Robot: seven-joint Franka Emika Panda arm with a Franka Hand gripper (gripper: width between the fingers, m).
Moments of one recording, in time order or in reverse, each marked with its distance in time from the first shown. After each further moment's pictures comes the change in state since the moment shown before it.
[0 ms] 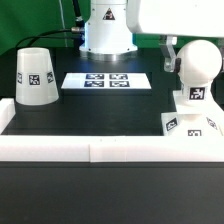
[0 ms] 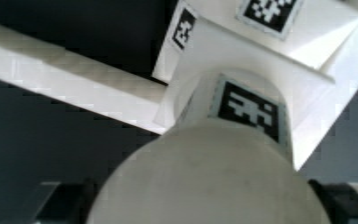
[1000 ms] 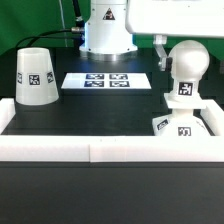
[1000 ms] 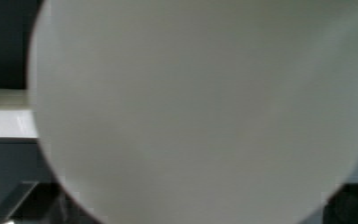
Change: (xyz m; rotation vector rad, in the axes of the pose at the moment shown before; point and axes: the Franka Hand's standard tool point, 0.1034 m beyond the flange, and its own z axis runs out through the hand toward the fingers) arm -0.004 -0.005 -0.001 -0.003 0.021 0.251
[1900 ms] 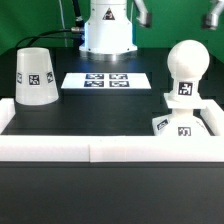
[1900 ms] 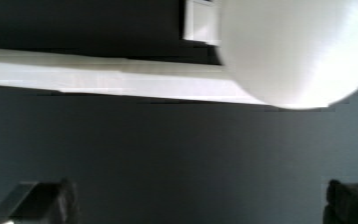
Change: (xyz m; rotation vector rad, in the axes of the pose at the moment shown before) arm 0.005 0.051 -0.060 0.010 0.000 -0.056
